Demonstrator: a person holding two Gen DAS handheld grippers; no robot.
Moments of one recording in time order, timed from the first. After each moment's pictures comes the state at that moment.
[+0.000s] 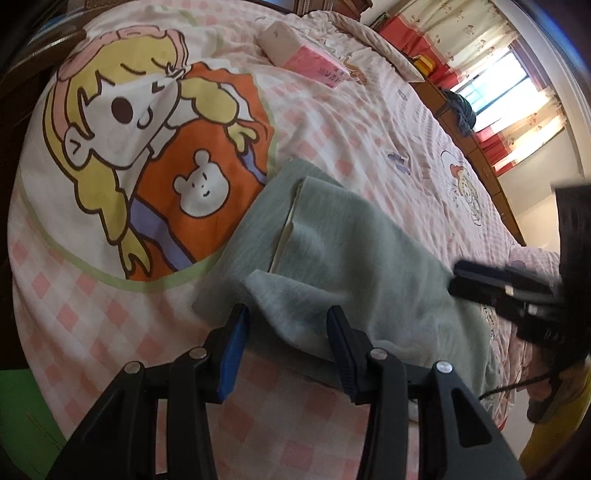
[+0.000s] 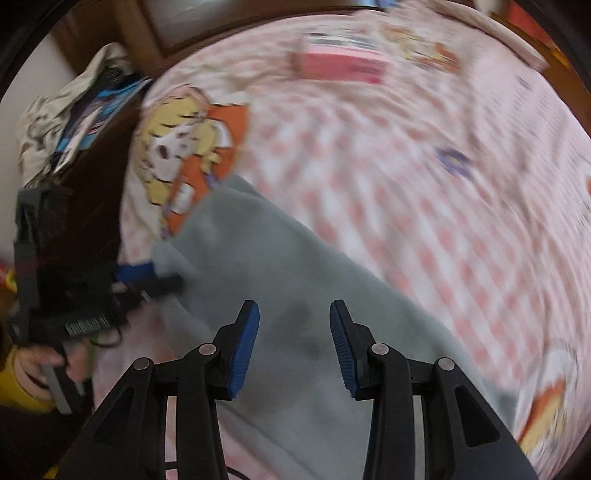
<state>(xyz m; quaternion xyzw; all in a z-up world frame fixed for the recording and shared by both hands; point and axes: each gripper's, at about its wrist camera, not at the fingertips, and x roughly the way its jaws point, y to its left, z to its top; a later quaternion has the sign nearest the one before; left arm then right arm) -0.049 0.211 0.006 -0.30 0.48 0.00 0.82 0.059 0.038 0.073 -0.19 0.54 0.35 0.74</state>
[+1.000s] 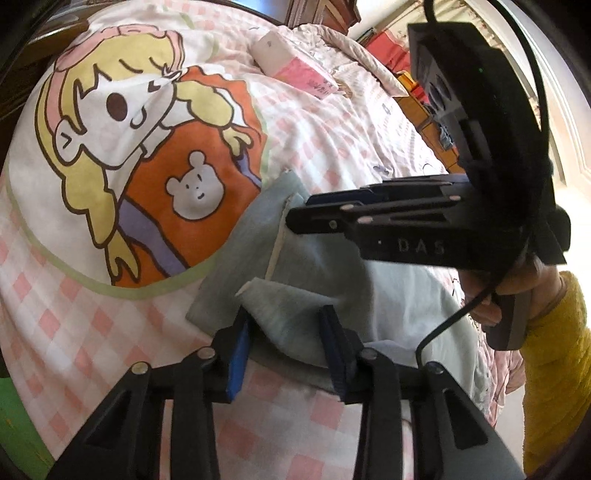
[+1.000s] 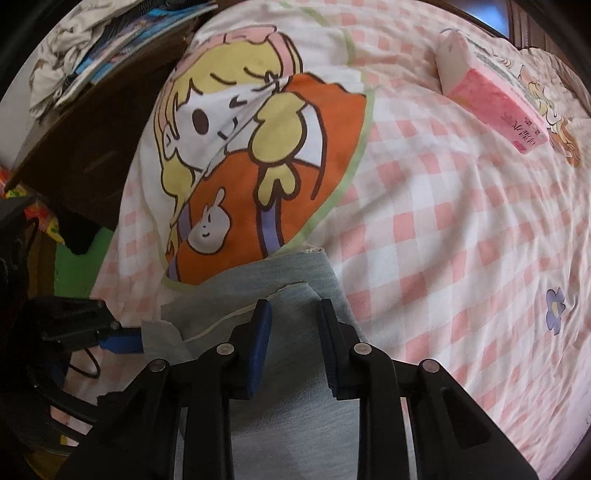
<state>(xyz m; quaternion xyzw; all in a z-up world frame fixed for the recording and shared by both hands) -0.059 0.215 -0.001 -0.32 0.44 -0.03 0.84 0.088 0.166 0.015 -0.33 0.52 0.43 0.66</state>
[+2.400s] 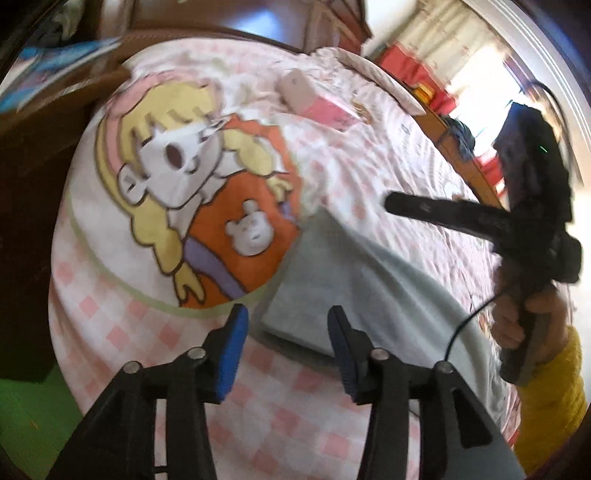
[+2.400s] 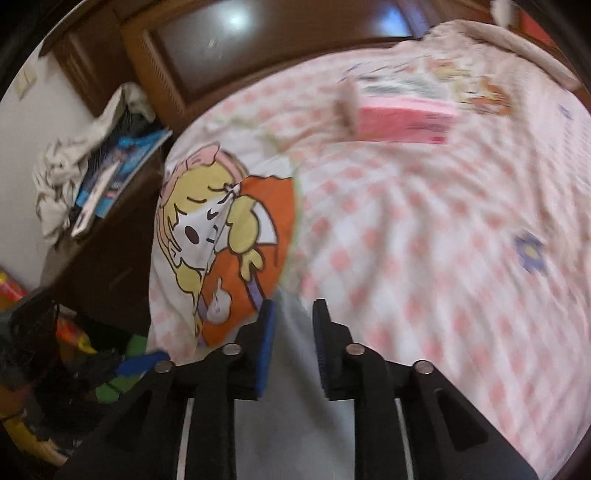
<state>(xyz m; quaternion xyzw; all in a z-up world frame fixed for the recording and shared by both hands) -0.078 0.236 0.034 -0.28 0.43 0.03 0.86 0.100 0.097 0.077 -0.12 0.49 0.40 0.77</state>
